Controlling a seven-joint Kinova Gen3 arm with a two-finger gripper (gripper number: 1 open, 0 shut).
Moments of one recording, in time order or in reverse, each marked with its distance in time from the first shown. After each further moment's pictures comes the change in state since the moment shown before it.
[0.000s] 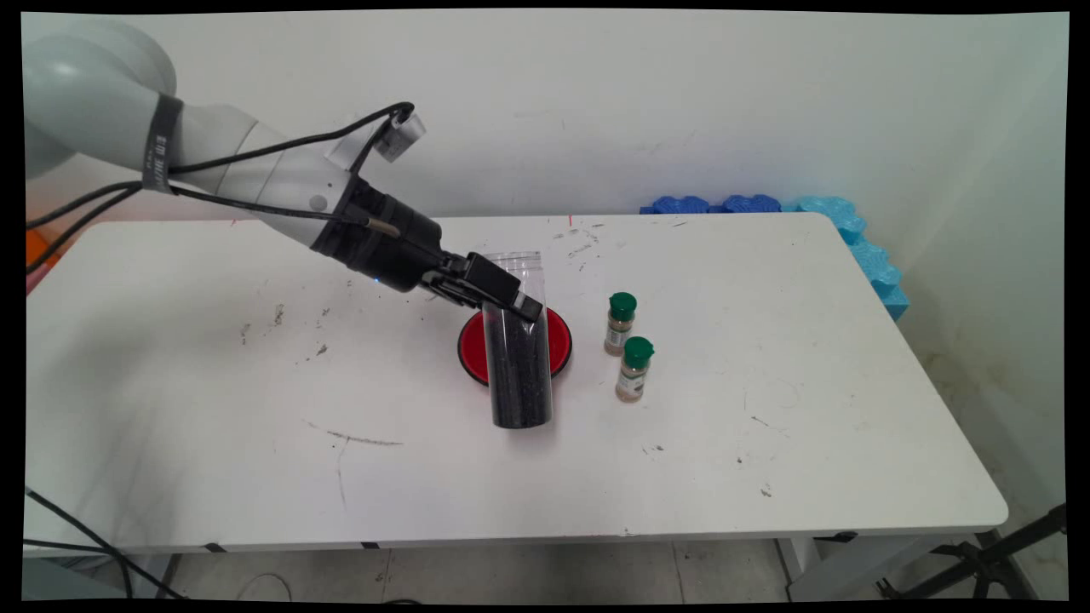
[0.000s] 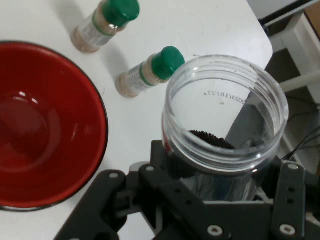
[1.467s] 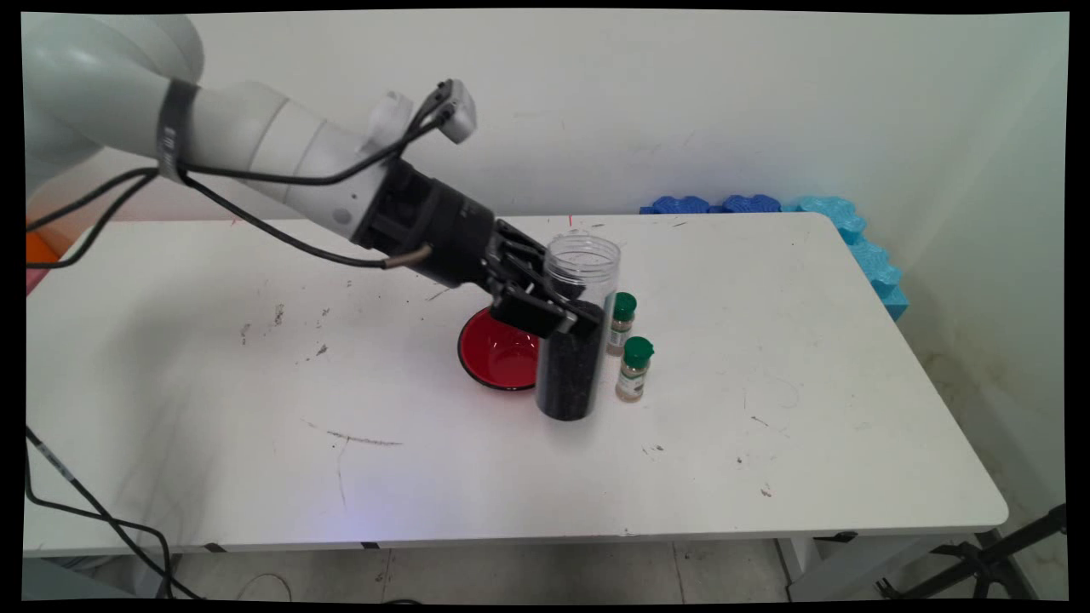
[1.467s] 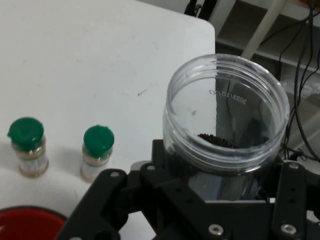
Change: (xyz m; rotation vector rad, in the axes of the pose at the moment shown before) arm 0.006 0.065 0.014 -0.076 0.040 0.691
